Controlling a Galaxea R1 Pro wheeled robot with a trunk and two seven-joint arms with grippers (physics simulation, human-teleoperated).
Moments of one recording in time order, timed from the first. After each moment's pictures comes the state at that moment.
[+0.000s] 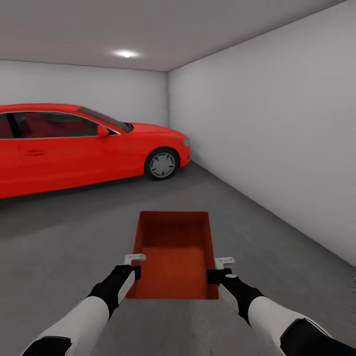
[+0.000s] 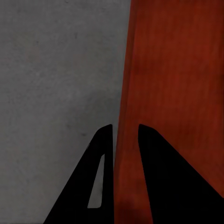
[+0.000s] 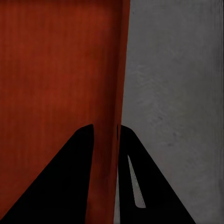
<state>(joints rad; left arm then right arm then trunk) -0.74 -0.10 -0.02 -0.43 0.08 0.40 0.28 -0.79 0.07 0.57 -0.20 -0.50 0.07 -0.13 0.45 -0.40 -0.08</state>
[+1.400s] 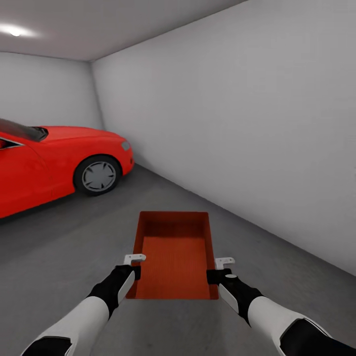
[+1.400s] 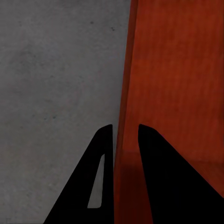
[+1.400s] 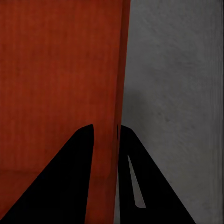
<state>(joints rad) -0.74 -0.10 -0.02 -0.43 0.08 0.40 0.27 -0.79 0.07 0.57 -0.20 -0.50 0.07 -0.13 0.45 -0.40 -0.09</state>
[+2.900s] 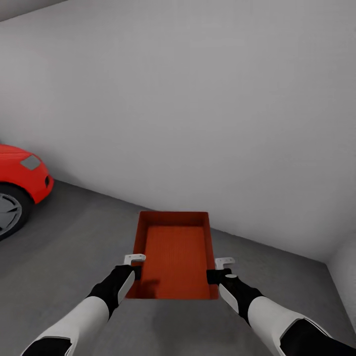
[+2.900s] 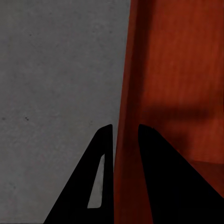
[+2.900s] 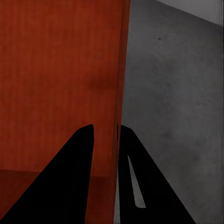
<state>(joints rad) -0.74 -0.10 -0.02 -0.43 0.08 0.40 0.27 -0.79 0.07 0.57 -0.20 -0.50 0.07 -0.13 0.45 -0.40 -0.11</state>
